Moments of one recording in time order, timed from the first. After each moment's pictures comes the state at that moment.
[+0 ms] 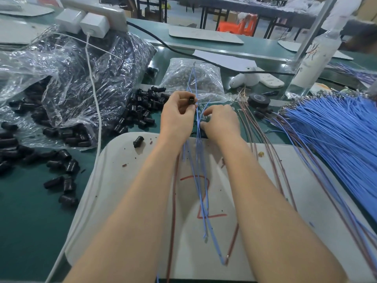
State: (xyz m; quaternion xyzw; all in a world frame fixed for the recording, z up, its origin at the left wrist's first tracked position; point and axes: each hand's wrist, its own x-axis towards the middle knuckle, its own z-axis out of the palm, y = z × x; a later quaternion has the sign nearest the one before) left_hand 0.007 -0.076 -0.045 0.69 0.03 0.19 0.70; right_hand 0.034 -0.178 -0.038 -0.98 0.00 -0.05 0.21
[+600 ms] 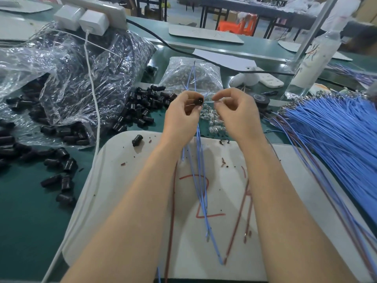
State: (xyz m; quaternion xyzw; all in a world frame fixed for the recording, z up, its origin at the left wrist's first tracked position) left_hand 0.002 -0.080 -0.044 0.73 -0.02 0.17 0.66; right_hand 0.005 -0.204 -0.015 -0.84 -0.09 -0.15 0.51
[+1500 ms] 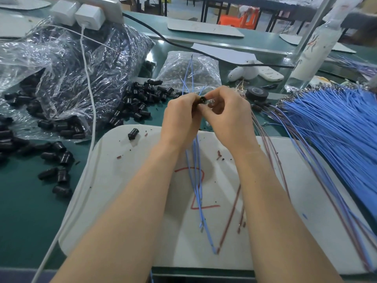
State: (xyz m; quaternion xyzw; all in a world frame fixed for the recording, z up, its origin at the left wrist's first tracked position) left_hand -0.007 -0.088 -0.045 0.85 -0.06 0.27 0.44; right_hand -0.011 -0.196 -0.023 -0.87 -0.13 -0.22 0.41
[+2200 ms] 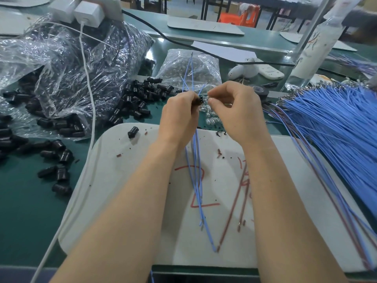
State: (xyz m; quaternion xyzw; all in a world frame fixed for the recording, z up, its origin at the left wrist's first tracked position) left_hand -0.003 -0.085 -0.047 0.87 -0.05 0.26 0.41; right_hand -0.013 -0.206 -0.008 -0.87 -0.14 -0.19 0.43
